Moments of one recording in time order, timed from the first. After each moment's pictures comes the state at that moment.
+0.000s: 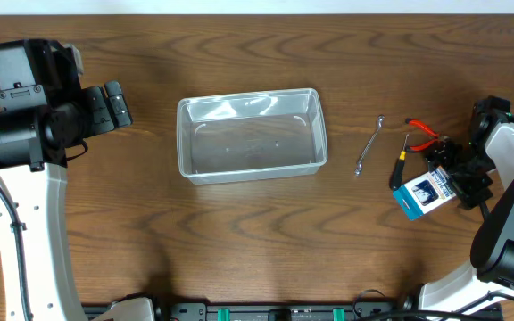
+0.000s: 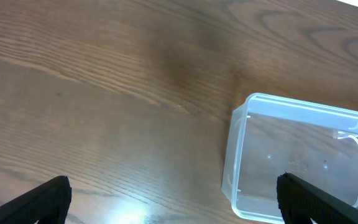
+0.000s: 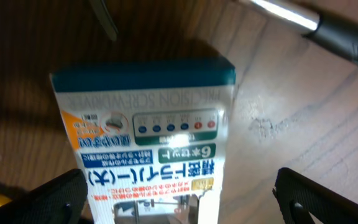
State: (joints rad) left arm 0.17 1.38 1.61 -1.18 0.05 -0.12; right arm -0.35 1.82 1.18 -0.96 0.08 0.75
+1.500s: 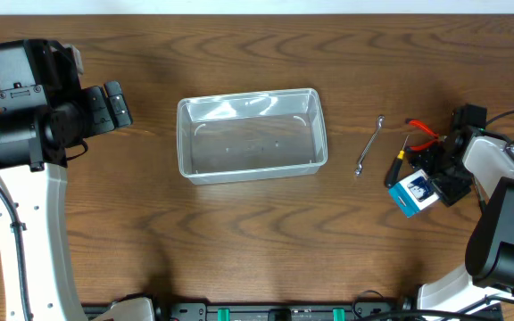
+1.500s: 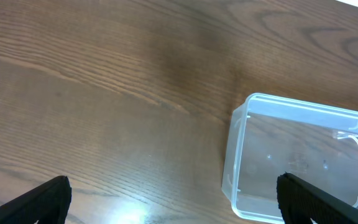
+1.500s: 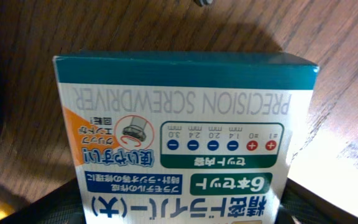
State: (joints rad) left arm 0.17 1.38 1.61 -1.18 0.05 -0.12; right arm -0.28 1.80 1.01 -0.72 0.06 0.73
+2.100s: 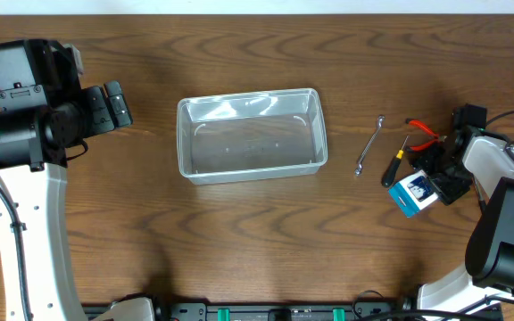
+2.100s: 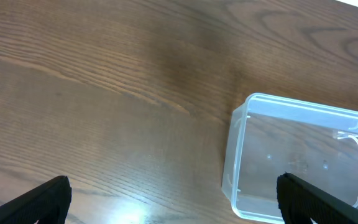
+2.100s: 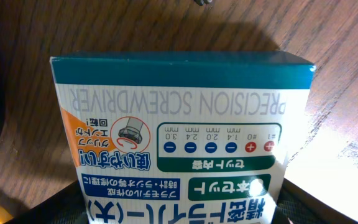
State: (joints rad) left arm 0.17 1.38 1.61 -1.18 0.05 -0.12; right arm -0.28 1.80 1.01 -0.72 0.06 0.73
